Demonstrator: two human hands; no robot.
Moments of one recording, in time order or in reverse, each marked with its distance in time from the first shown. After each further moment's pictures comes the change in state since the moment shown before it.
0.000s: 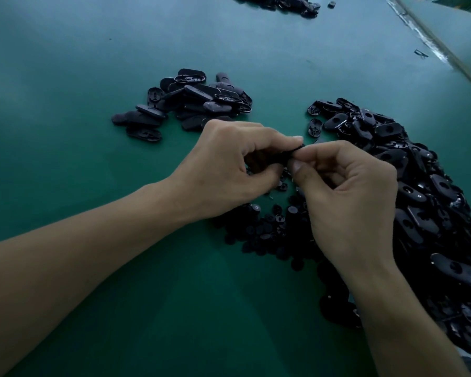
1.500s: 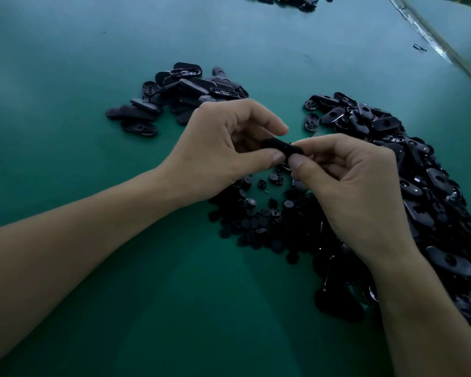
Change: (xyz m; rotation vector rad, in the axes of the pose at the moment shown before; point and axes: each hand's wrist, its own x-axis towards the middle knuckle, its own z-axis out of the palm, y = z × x) left_hand 0.002 -0.004 -0.005 -0.374 -0.077 -0.280; right_hand 0.012 0.012 -0.017 0.080 -0.178 0.042
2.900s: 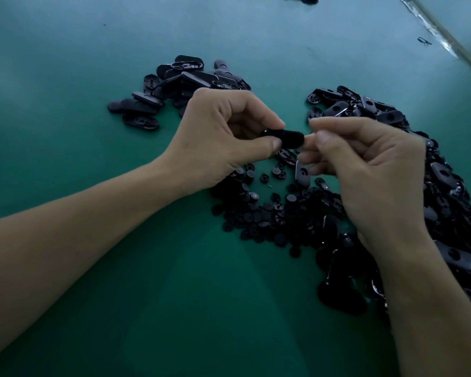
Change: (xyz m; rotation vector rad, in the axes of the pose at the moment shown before) left_hand 0.002 -0.002 -0.001 0.049 0.108 0.027; right_hand 0.004 -0.005 -0.002 0.131 0.125 0.024
